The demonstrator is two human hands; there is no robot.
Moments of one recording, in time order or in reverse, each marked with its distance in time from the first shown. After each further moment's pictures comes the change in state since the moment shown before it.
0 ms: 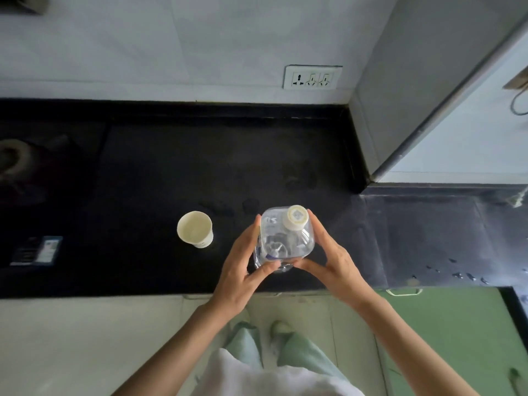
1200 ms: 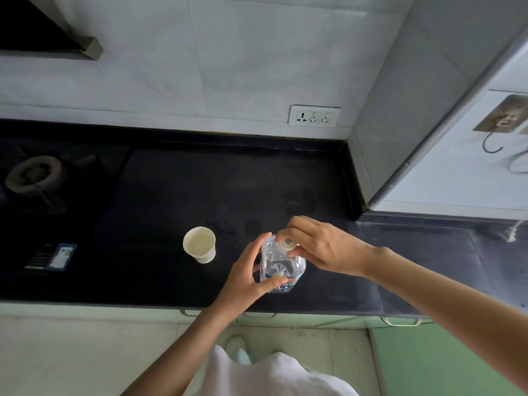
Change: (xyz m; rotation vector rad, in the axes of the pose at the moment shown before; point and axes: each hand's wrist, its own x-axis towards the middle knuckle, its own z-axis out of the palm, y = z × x) left_hand 0.011 0.007 0.009 -0.103 -0.069 -0.127; right_hand 0.059 -0.049 -0.052 -0.764 -0.306 -0.753
